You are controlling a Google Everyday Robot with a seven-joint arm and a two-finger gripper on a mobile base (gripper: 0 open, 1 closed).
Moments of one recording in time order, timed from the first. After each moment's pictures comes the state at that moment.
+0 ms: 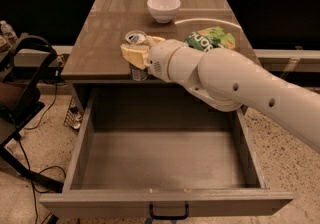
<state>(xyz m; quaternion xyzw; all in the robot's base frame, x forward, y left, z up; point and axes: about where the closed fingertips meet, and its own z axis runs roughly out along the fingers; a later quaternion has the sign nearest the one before) 0.615 0.048 0.913 -0.28 0.71 0.25 0.60</state>
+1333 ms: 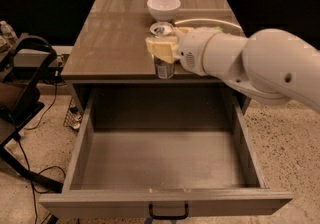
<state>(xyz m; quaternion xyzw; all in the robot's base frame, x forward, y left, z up) 0.587 -0.014 0.952 -0.30 0.71 0.22 0.59</state>
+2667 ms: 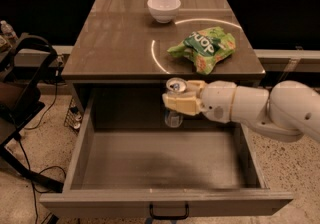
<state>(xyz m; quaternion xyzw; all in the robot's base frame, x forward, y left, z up) 0.525 -0.045 0.835 -0.37 0.68 0.36 0.52</state>
